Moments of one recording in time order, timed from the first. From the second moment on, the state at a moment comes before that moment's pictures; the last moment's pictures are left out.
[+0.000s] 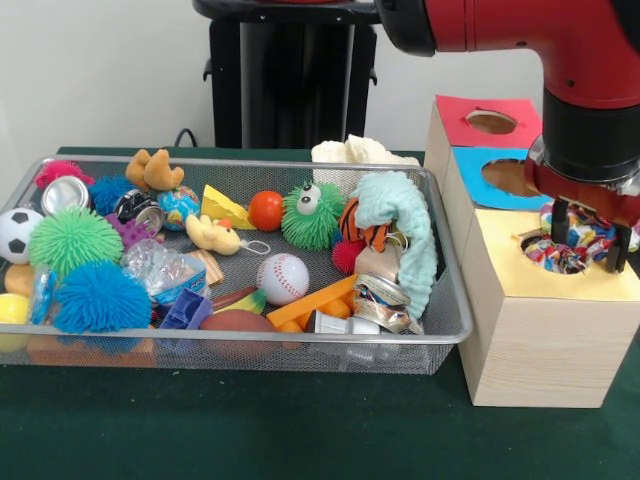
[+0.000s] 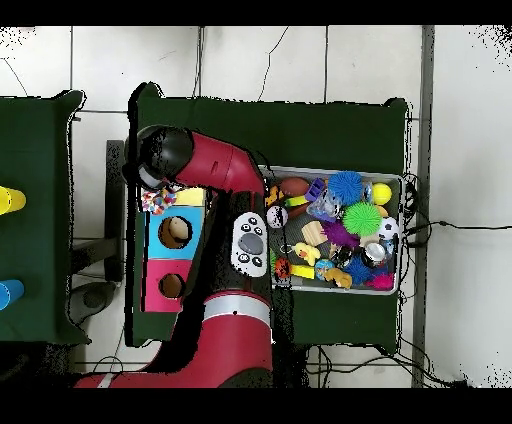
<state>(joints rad) 0.07 -0.37 -0.10 1.22 0.43 0.89 2.31</state>
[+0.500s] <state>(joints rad) 0.07 -0.41 -0.10 1.22 0.43 0.90 2.31</state>
